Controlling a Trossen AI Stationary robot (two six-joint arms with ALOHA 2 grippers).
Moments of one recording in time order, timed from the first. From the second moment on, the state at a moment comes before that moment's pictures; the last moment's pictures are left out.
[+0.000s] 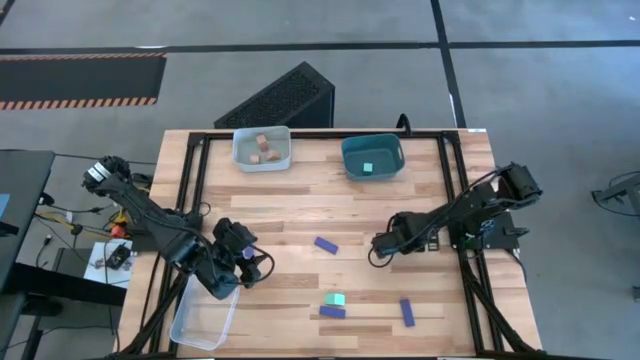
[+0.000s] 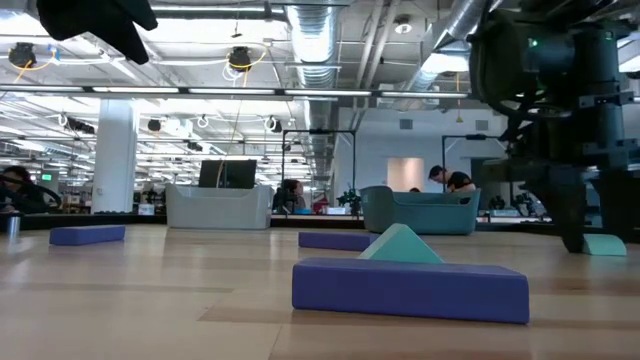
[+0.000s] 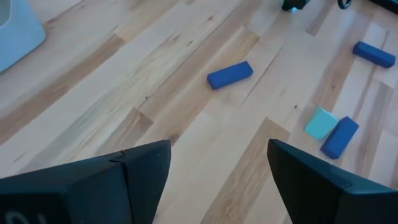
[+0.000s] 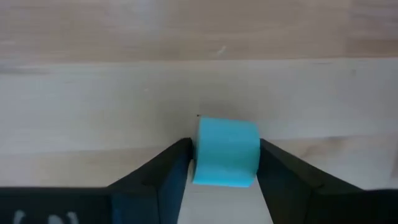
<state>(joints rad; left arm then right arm) -0.68 1.29 1.05 -0.92 -0.70 -1.22 0.27 1.64 0.78 -0.80 0.08 1.86</state>
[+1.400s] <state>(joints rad) 0.21 1.46 1.05 0.60 -0.01 0.16 -0.33 1.18 1.12 0.00 -0.33 0.81</state>
